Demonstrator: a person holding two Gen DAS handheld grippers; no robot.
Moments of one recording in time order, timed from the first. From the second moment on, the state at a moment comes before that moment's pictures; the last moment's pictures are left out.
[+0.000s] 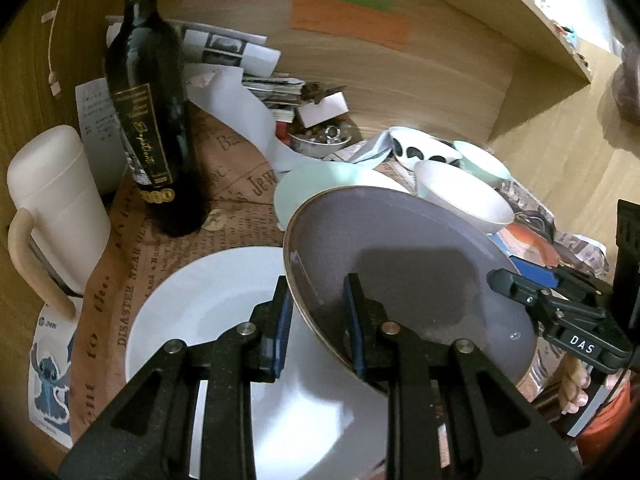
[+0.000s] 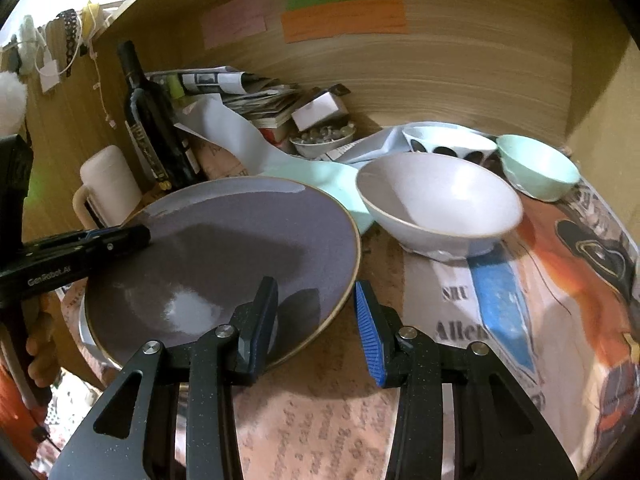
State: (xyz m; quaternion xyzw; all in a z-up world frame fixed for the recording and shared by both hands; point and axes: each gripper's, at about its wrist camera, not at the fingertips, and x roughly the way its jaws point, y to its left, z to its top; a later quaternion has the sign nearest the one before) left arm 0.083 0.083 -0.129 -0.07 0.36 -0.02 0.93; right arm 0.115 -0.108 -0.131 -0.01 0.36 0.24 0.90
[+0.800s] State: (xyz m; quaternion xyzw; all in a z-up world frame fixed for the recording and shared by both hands) left arm 0.065 -0.005 -0.142 -0.06 0.37 -0.06 0.93; right arm 0.072 -0.188 -0.136 0.01 0.35 0.19 0.92
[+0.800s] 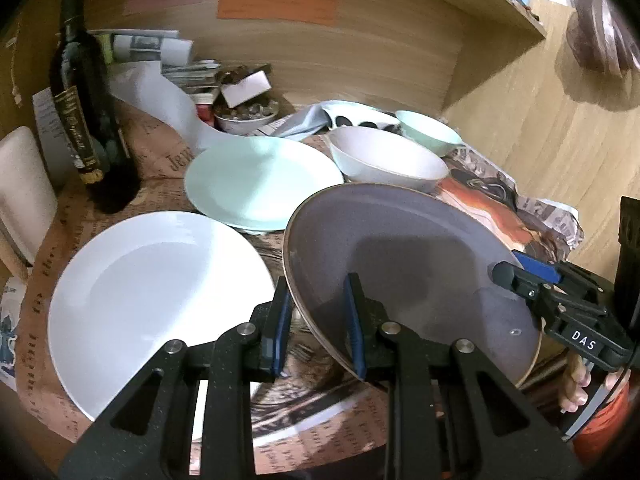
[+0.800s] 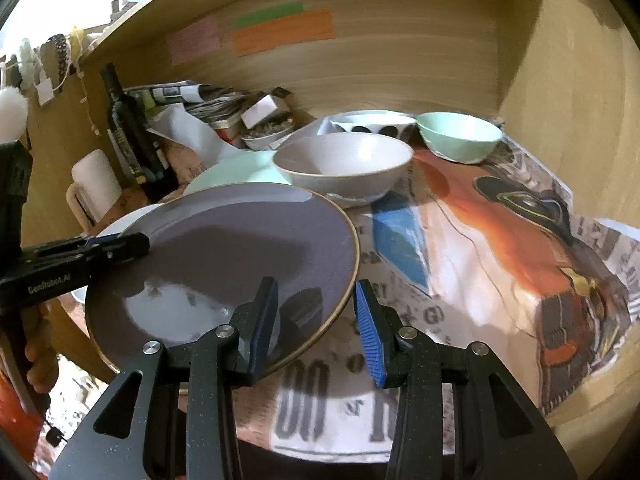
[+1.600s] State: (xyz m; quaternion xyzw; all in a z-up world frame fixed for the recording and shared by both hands) left arm 0.097 -0.043 -0.169 -0.04 0.40 -0.07 0.91; right arm 0.091 -0.220 -0.162 0.02 0.38 0.17 0.91
